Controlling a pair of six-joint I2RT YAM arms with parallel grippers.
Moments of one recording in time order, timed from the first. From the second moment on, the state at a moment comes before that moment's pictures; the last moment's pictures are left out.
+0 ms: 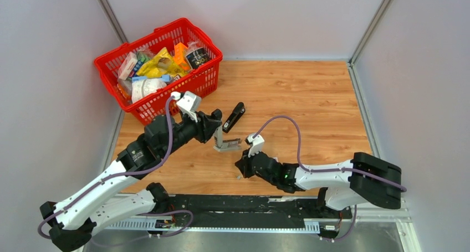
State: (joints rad) left arm -0.87 0.76 0.91 -0.30 -0.13 -0.28; right arm 1.24 1.33 0.43 0.42 0.32 0.67
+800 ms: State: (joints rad) left arm -0.87 0.78 0.91 -0.30 -0.02 -0.37; right arm 1.12 1.26 0.69 0.29 0.46 0.43
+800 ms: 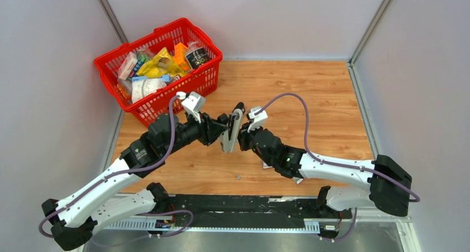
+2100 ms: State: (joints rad) left arm -0.83 1.07 0.91 -0.05 0.33 -0.31; right arm 1.05 1.02 0.60 0.15 0.01 0.27
